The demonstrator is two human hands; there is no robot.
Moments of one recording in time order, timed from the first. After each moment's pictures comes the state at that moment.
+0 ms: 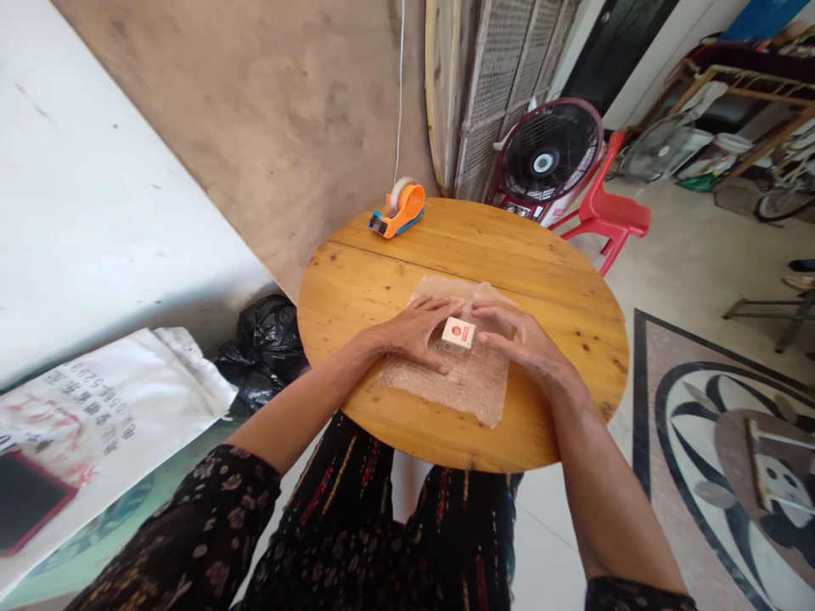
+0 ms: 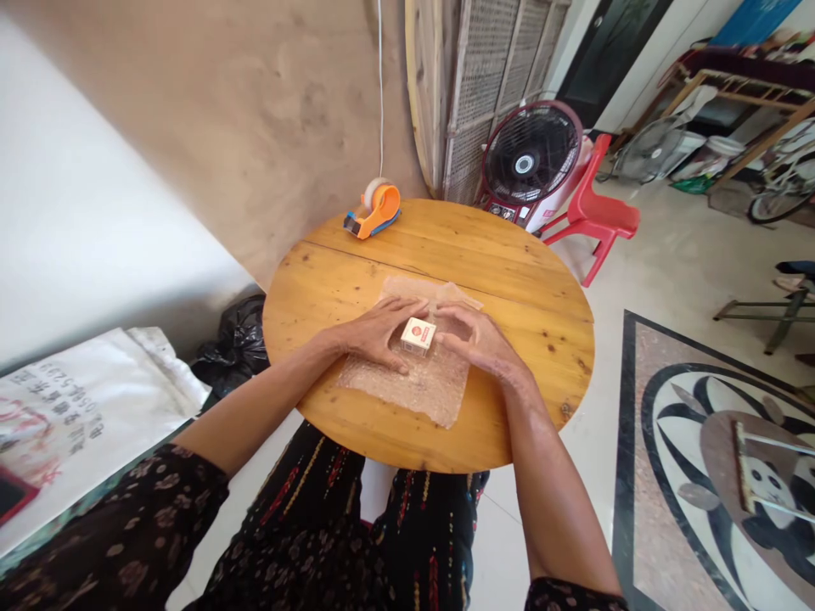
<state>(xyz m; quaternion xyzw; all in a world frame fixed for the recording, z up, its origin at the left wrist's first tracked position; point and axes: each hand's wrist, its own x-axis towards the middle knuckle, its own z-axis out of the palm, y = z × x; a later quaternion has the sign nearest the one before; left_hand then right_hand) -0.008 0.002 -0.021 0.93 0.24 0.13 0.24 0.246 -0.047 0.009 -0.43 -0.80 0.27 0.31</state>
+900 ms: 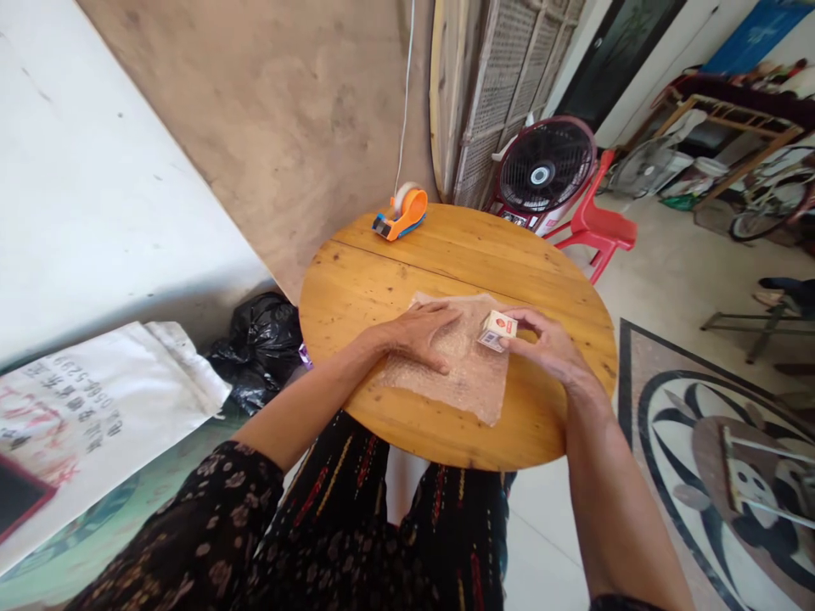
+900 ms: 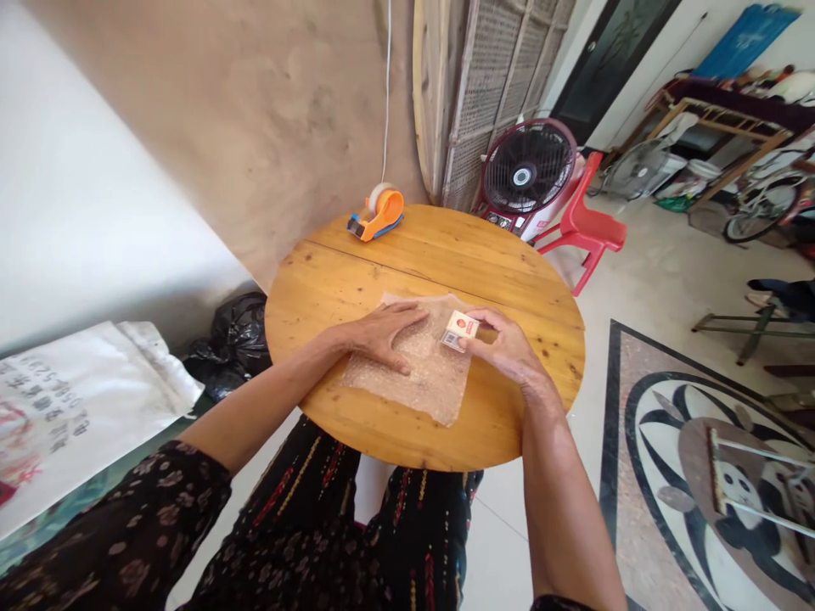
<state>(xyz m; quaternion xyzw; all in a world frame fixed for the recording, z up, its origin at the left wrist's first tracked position) -0.005 0.002 -0.017 0.92 0.28 0.07 0.25 0.276 -0.055 0.013 -0.52 -0.73 0.29 0.33</state>
